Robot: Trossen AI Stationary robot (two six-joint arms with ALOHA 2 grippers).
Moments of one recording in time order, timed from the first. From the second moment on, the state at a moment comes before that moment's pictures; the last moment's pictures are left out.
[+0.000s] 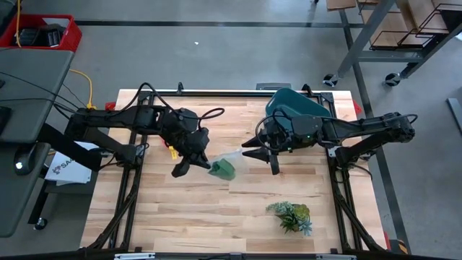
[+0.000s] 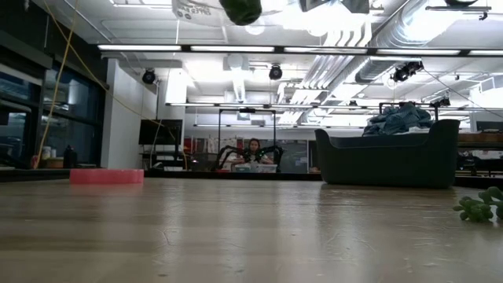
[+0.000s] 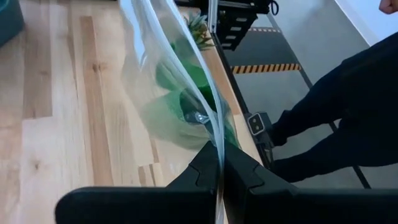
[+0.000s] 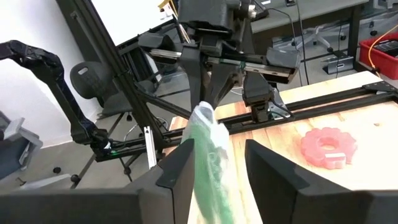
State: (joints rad) left arm -0.07 1.37 1.49 -0.86 0.37 -0.07; right arm 0.14 1.30 1.21 -0.09 0.00 0.31
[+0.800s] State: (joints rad) left arm -0.07 1.39 1.49 -0.83 0.37 -0.05; right arm 0.14 1.30 1.21 -0.08 -0.04 0.31
